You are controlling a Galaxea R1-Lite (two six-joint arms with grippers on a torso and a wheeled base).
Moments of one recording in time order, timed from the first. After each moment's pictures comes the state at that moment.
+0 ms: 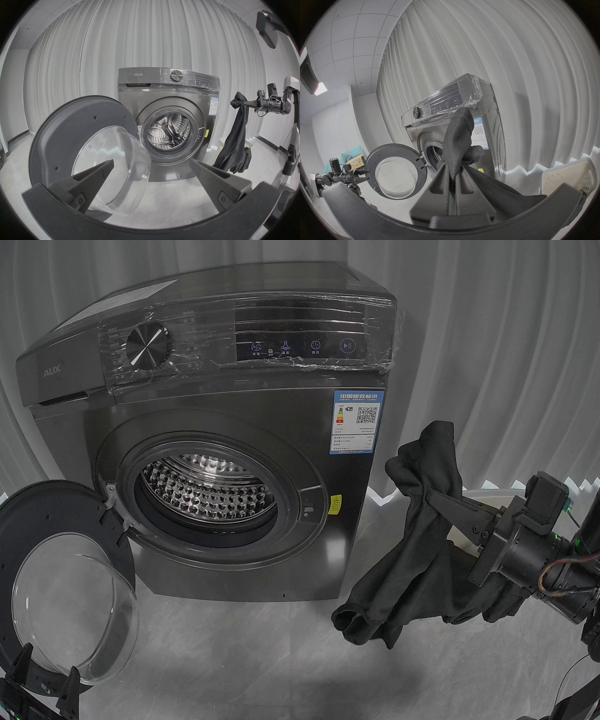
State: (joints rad) left arm 0.00 0.02 -0.02 0.00 0.00 -0.02; right arm 0.71 1.41 -0.44 -1.08 -0.01 0.15
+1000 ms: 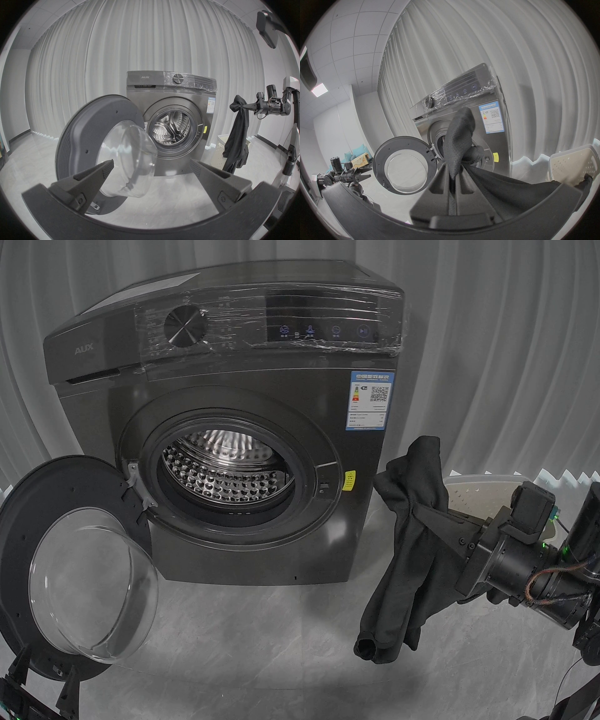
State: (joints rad) left arm 0.00 0.02 -0.02 0.00 0.00 -0.02; right arm 0.73 1.45 -0.44 -1.08 -0.01 0.17
